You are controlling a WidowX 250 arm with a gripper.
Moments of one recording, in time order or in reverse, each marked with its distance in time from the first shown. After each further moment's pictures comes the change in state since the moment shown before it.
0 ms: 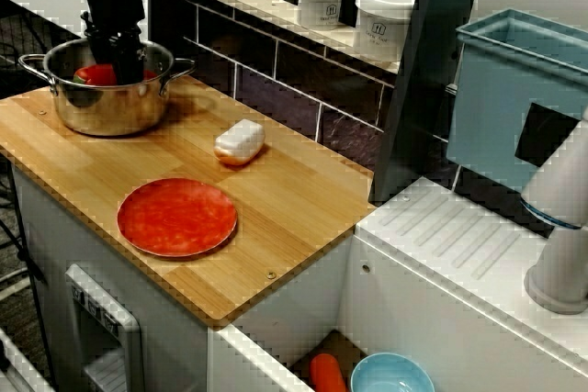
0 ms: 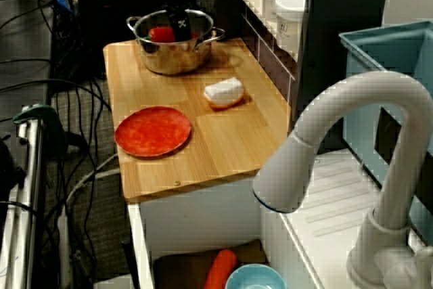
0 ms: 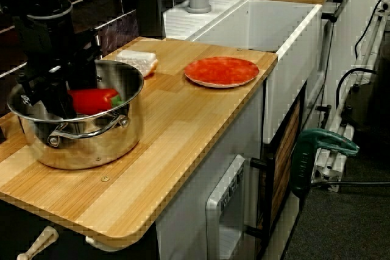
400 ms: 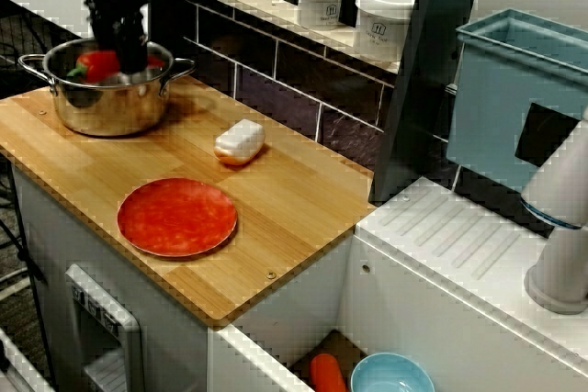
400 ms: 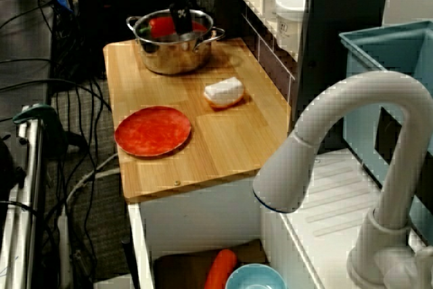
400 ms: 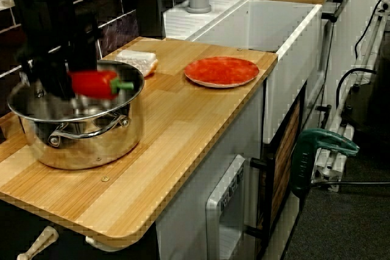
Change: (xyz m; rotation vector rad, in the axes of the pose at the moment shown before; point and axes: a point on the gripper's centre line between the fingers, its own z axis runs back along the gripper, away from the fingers) arm 0.006 -0.013 0.024 0.008 -0.038 -0.040
